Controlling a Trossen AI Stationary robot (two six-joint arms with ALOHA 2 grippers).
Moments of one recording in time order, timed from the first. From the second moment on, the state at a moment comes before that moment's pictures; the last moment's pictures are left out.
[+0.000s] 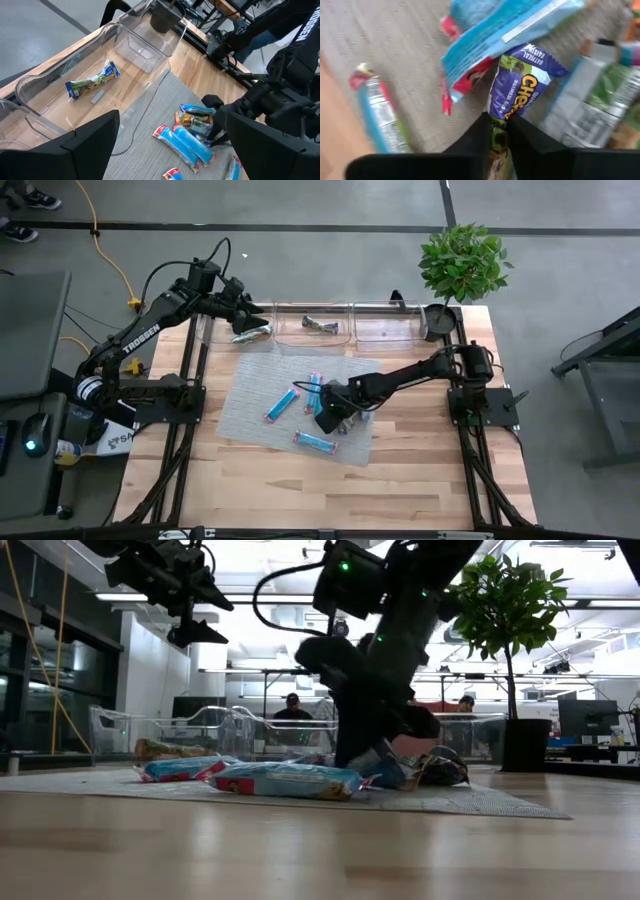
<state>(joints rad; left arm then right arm) 0.97 1.10 0.98 -0.52 0.75 -0.05 0.06 1.96 1.23 -0.37 -0.03 0.91</state>
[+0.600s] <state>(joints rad) 0.97 1.10 0.98 -0.52 0.75 -0.06 -0.10 1.96 1.71 -0.68 0.19 0.52</state>
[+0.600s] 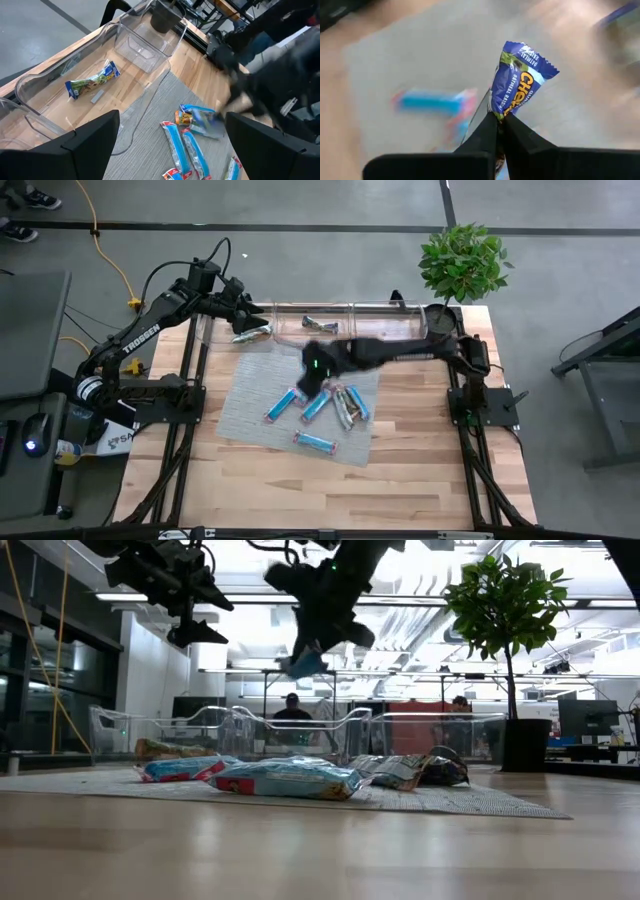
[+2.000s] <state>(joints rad) 0.97 1.10 0.98 -0.52 0.75 -0.05 -0.24 1.96 1.58 -0.74 -0.66 0.22</state>
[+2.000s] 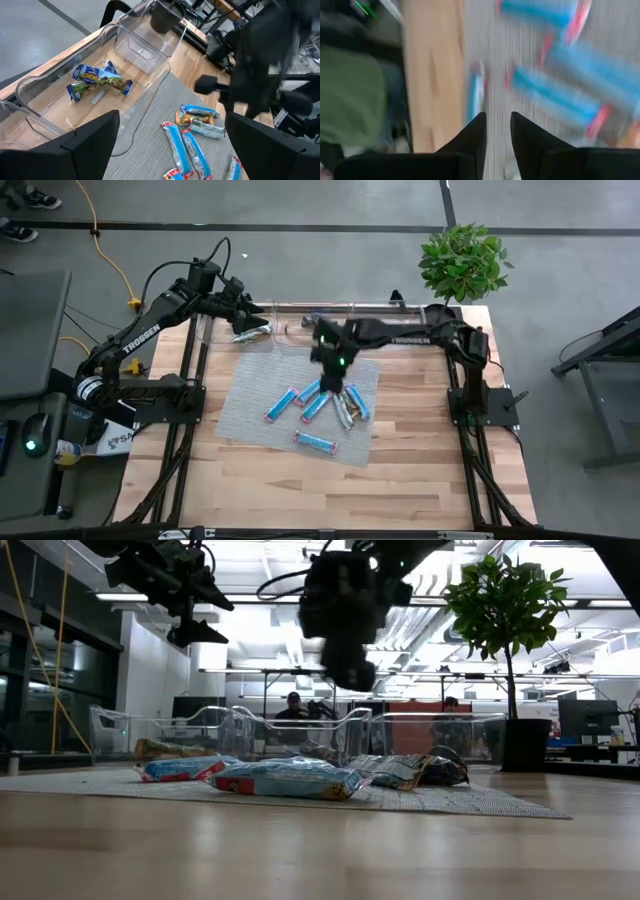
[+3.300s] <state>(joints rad) 0.97 1.10 0.98 -0.53 0.77 0.00 -0.10 1.95 1.34 -0.79 -0.14 0.73</state>
